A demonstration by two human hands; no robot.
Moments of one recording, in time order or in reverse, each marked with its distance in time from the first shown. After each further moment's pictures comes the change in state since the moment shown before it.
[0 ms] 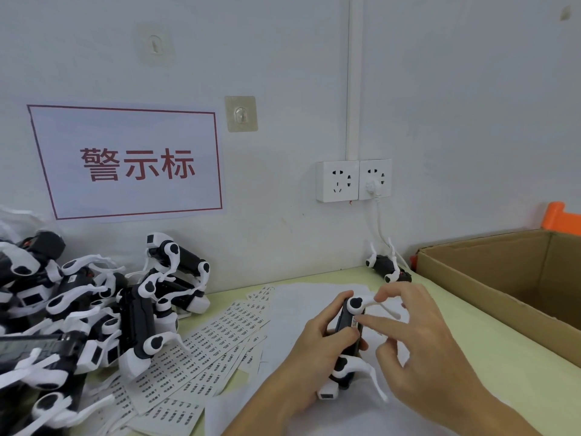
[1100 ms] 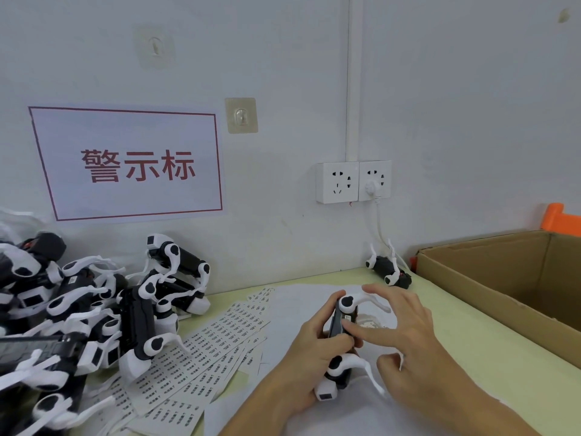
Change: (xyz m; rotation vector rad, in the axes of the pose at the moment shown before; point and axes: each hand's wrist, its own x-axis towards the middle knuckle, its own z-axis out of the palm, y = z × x) left_hand 0.001 -0.007 -0.008 -0.132 -0.019 0.026; right_hand -0.003 0.012 0.011 0.092 -0.243 0.049
